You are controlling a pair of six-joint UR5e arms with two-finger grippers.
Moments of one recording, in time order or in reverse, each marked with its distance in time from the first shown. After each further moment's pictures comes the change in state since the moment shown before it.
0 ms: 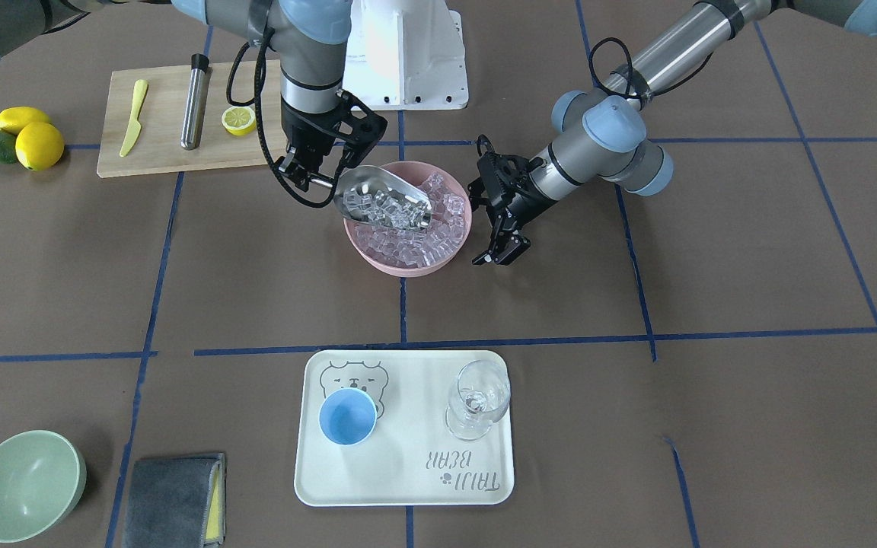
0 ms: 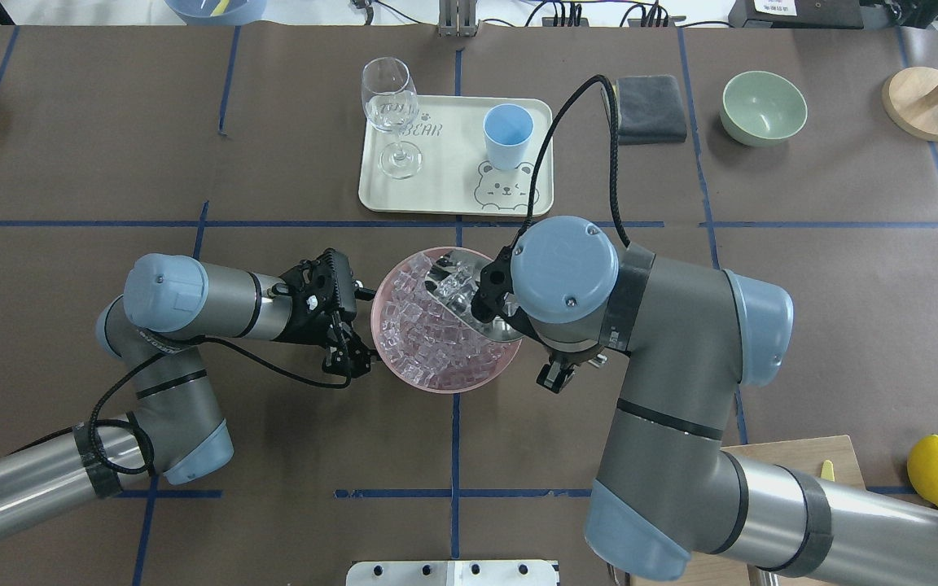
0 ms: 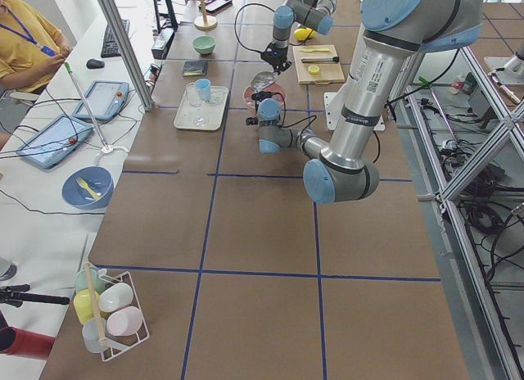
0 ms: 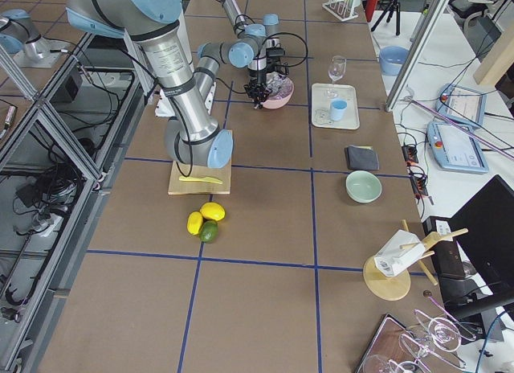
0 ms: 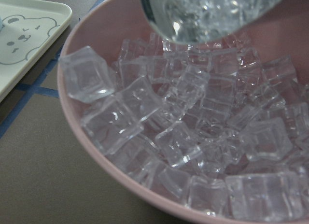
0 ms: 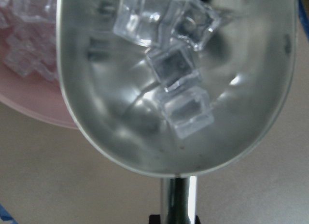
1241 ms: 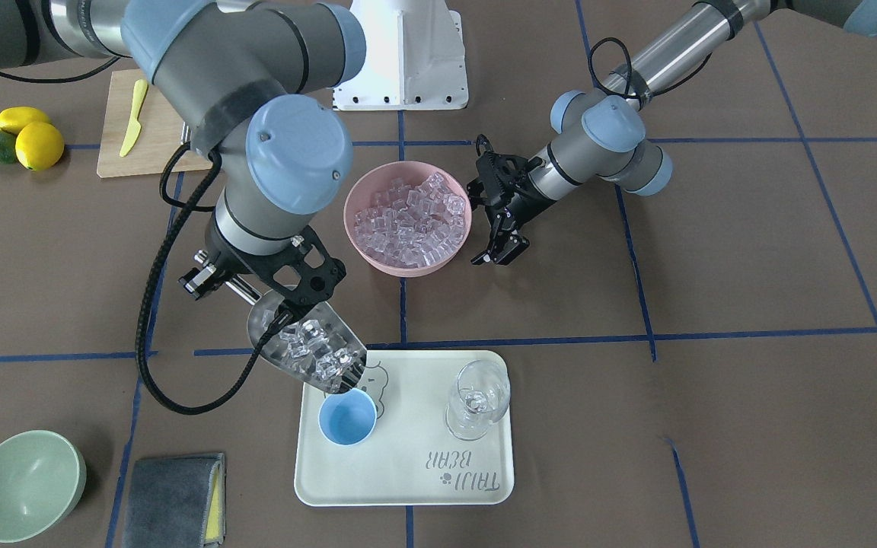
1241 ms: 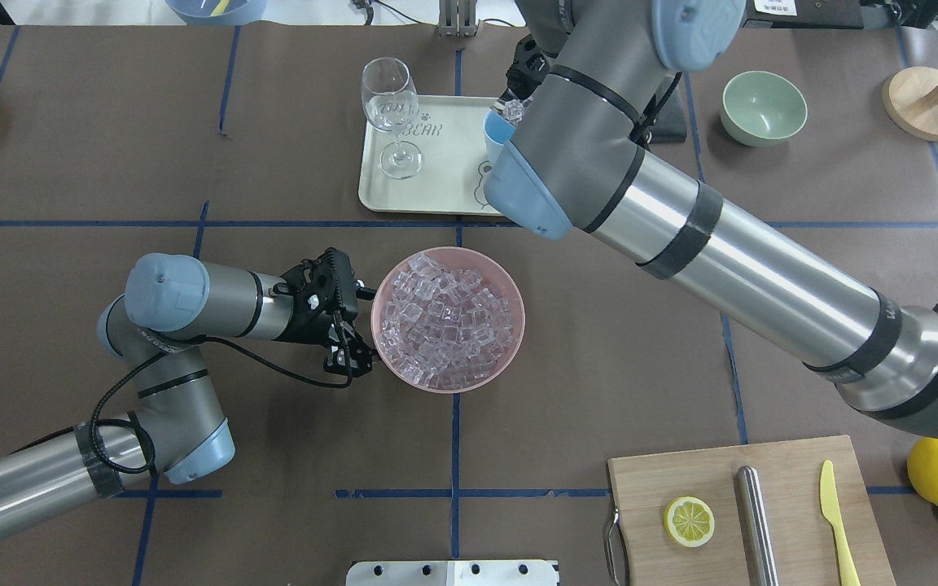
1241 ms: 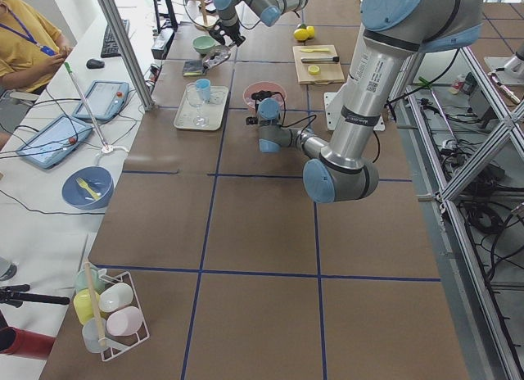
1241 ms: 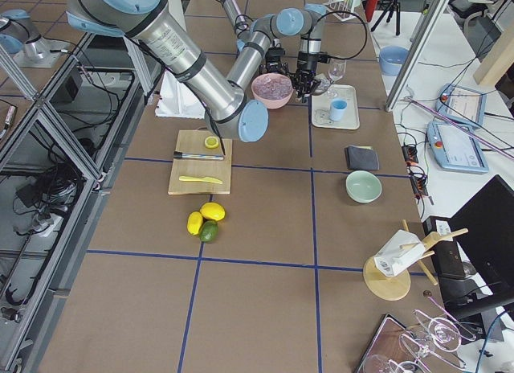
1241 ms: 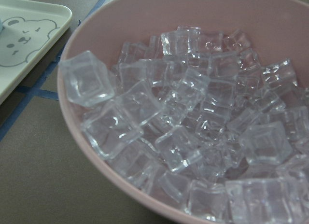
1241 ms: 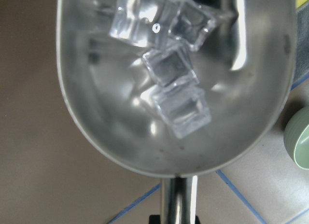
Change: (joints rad) left arm 0.000 -0.003 0.000 0.000 0.000 -0.001; right arm 0.355 0.387 -0.529 -0.273 0.076 -0.317
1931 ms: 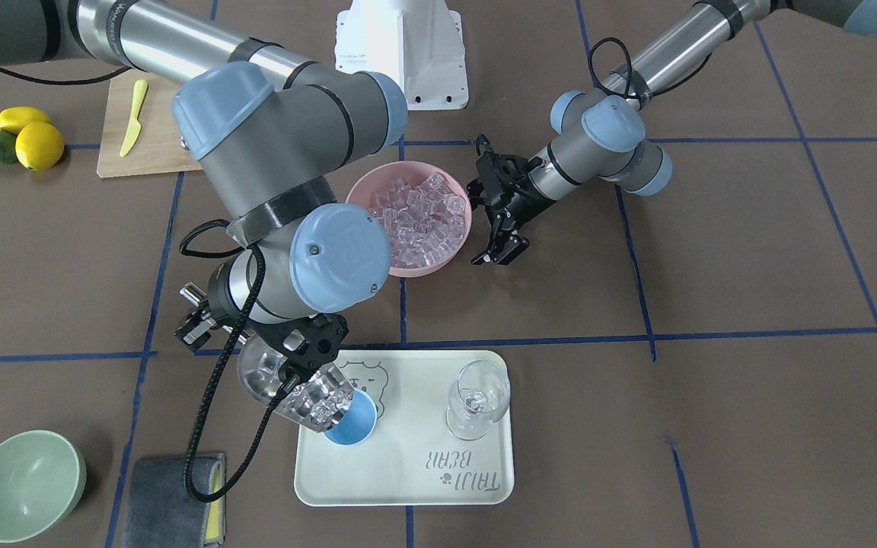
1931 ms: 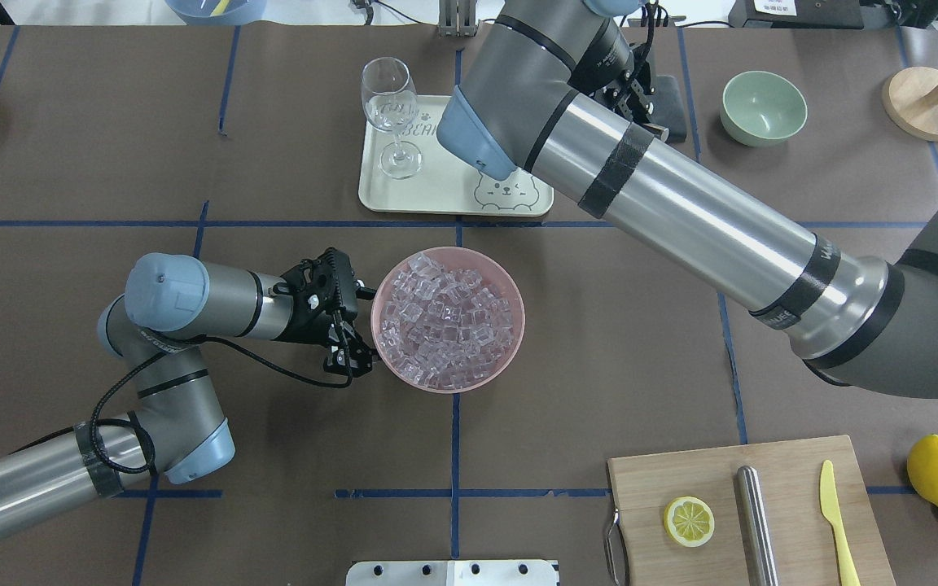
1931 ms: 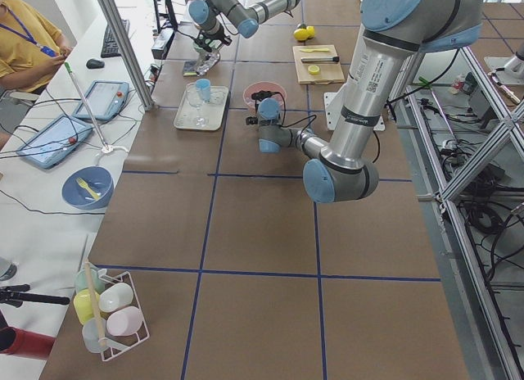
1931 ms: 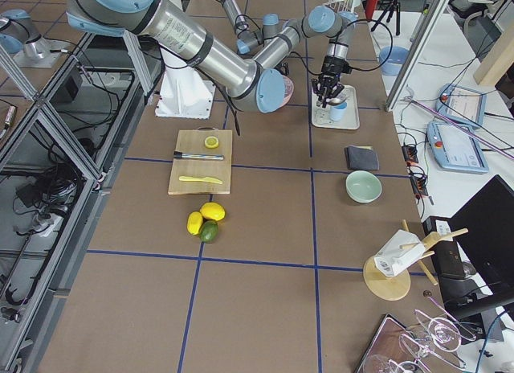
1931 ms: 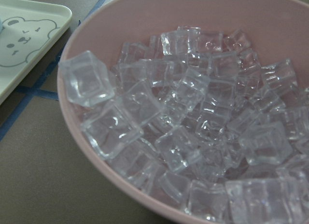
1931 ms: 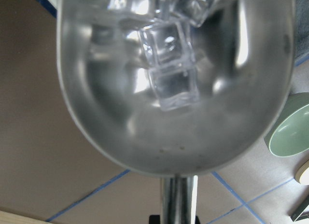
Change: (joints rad) left arm 0.000 0.000 0.000 0.000 0.000 0.000; right arm 0.020 0.138 -0.267 -0.060 -0.060 -0.119
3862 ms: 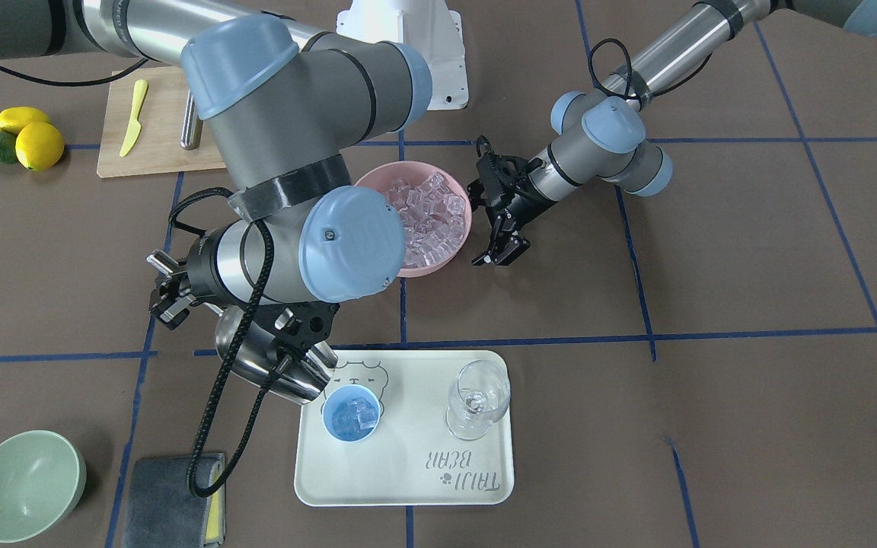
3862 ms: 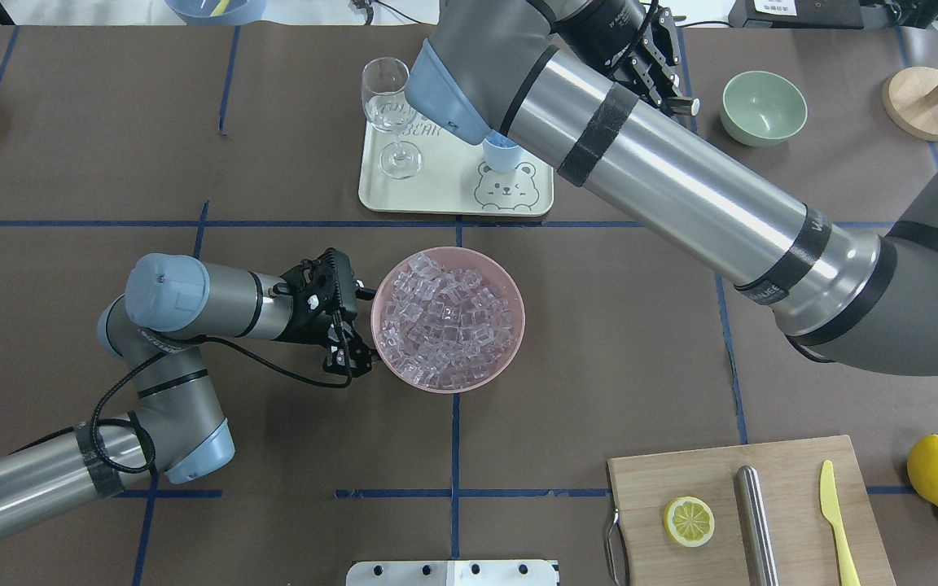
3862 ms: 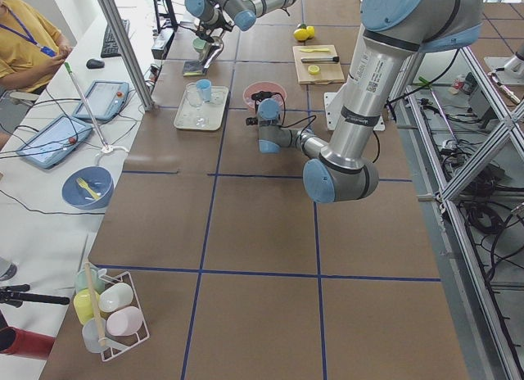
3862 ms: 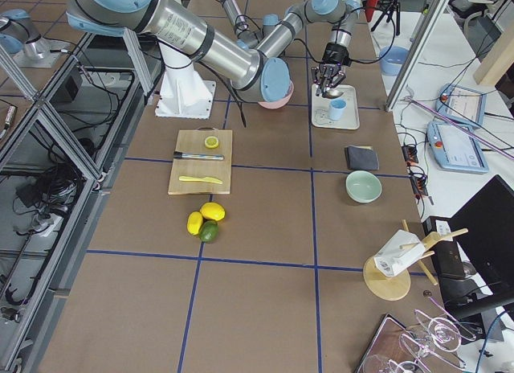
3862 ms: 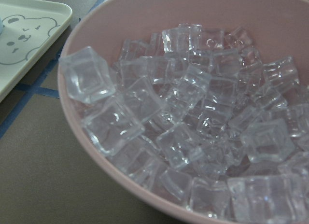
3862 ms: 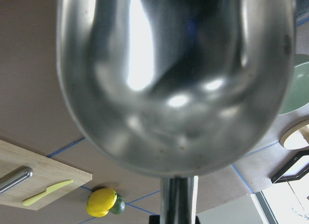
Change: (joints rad) left arm 0.000 0.000 0.004 -0.001 0.000 0.000; right arm 0.024 0.063 -0.002 -0.168 -0.032 -0.109
